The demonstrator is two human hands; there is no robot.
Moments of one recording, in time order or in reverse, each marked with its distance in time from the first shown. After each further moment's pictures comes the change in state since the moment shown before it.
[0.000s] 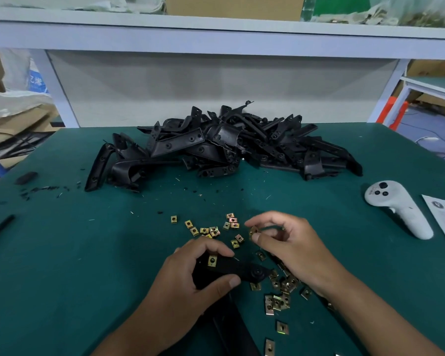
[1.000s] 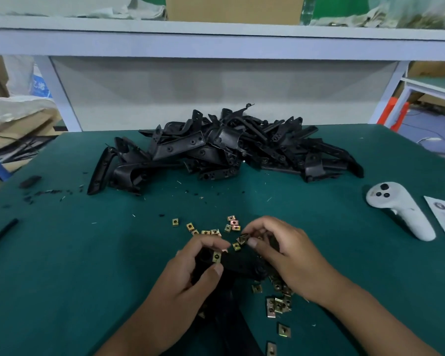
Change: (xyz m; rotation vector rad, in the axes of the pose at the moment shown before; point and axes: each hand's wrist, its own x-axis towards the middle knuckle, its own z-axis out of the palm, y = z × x) left_hand -0.001 0.005 -0.004 -0.155 -0.053 -0.010; right_hand 0.001 0.011 0.002 -0.385 -0.066 -0.178
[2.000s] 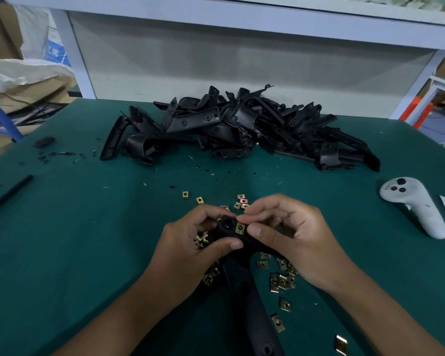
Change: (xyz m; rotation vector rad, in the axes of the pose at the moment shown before) left_hand 0.002 0.001 0.004 0.021 0.216 0.166; right_hand -0.010 -0.039 -0.002 0.505 -0.051 -0.082
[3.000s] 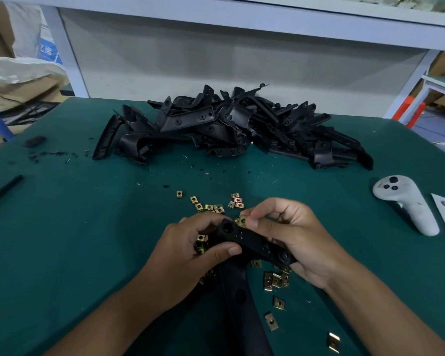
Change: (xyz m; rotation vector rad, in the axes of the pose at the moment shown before) left_hand 0.000 0.004 0.002 0.102 -0.113 -0.002; right_hand 0.006 -0.009 0.001 0.499 0.073 0.352
